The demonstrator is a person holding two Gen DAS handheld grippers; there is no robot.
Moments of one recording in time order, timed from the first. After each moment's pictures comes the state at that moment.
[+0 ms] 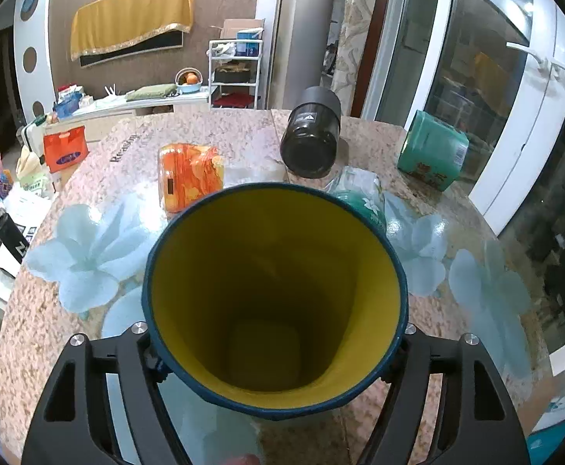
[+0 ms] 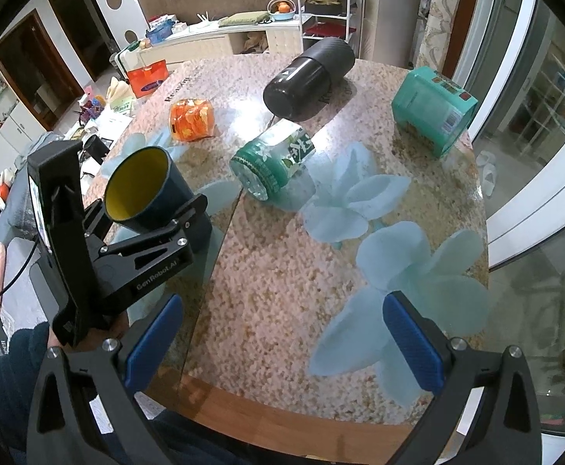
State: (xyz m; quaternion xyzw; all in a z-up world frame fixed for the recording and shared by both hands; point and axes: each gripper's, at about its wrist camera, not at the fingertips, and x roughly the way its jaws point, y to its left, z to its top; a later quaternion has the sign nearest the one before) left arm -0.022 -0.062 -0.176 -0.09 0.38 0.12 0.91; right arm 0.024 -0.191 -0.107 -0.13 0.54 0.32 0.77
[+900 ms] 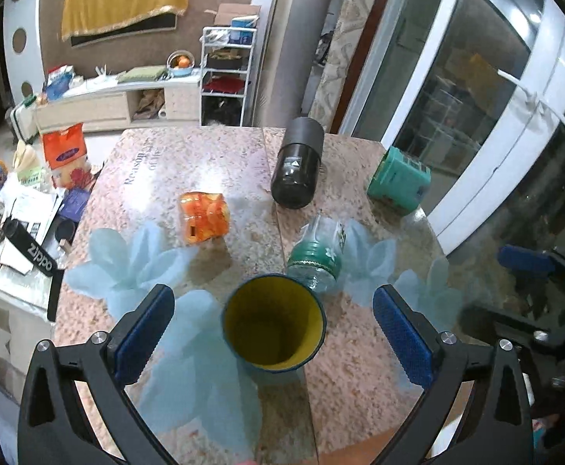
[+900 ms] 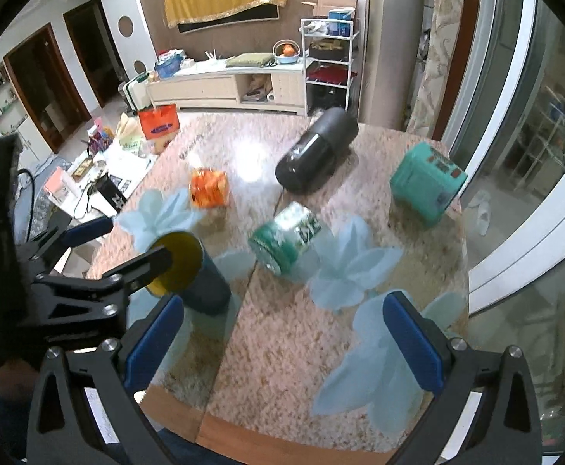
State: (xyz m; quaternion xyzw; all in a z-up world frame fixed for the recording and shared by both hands) left arm -0.039 -0.043 -0.055 -0.13 0.43 0.09 0.89; right arm 0.036 -0.169 -0.040 -0.11 0.48 0.33 0.81
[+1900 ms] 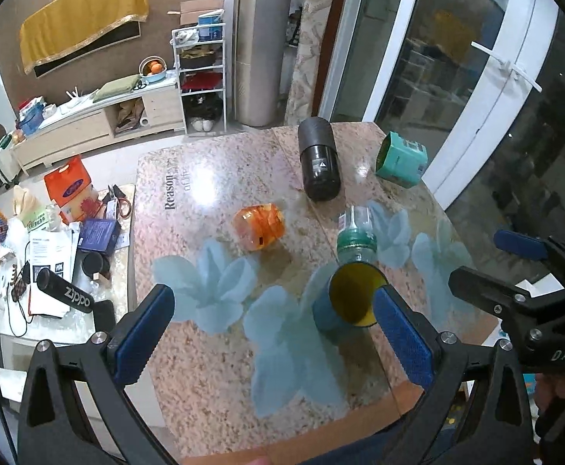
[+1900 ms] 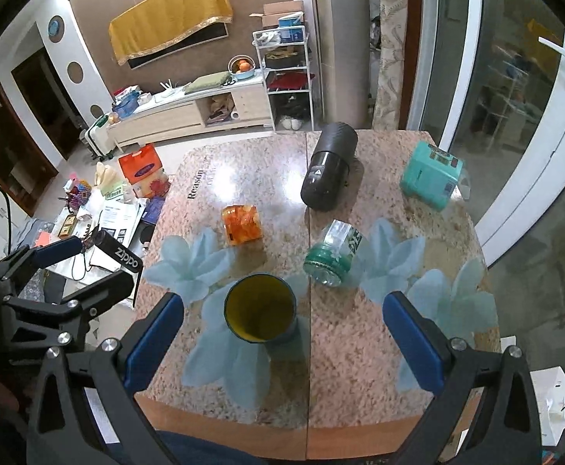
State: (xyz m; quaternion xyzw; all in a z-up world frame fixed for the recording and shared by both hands) left arm -0.061 0.041 0.002 -0.05 0.47 0.02 0.88; right arm 0.001 -0.105 -0.016 -0.04 0.49 0.23 0.84
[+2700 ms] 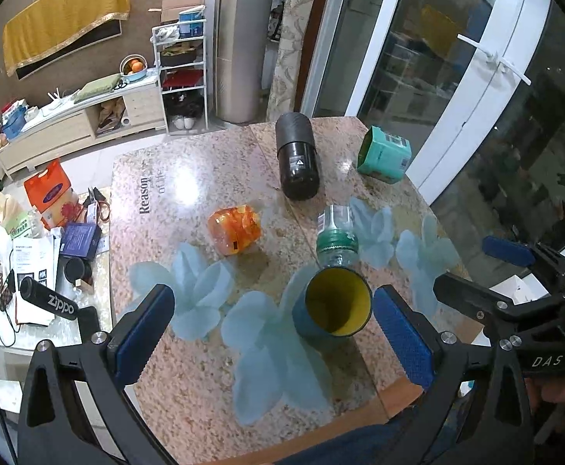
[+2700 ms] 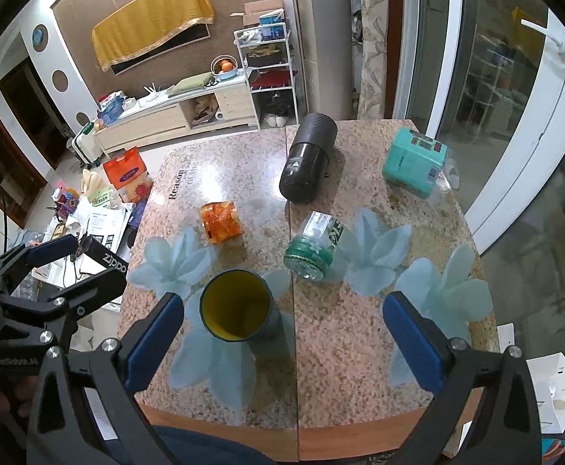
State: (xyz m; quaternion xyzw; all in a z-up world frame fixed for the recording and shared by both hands) left arm -0.044 0.027 -0.007 -0.06 0.48 -0.01 0.88; right arm 0.001 -0.115 -0.017 -0.03 0.50 0.21 0.84
